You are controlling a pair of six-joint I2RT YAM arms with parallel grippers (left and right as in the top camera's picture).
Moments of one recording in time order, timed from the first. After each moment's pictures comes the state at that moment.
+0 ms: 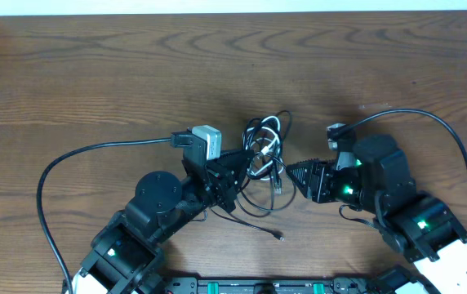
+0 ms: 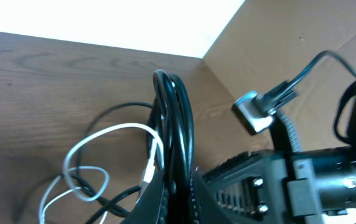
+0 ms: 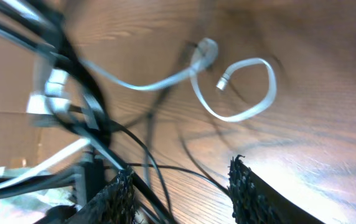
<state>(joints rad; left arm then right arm) -0.68 0.75 0.76 -0.23 0.17 -0.55 0.51 0.94 0.86 -0.67 -0.35 0.65</state>
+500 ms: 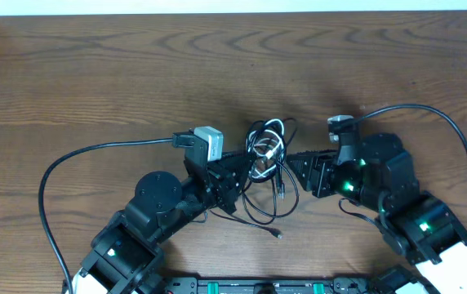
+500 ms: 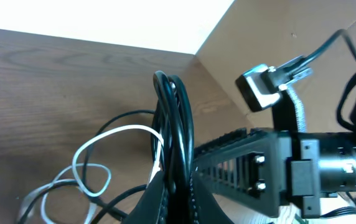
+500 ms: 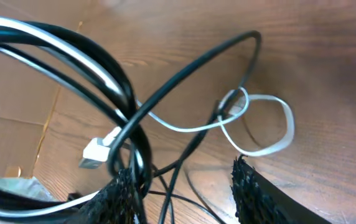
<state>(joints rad) -0.68 0.75 0.76 -0.23 0.21 -0.55 0.51 0.91 0.86 -0.56 -0.31 0.59</state>
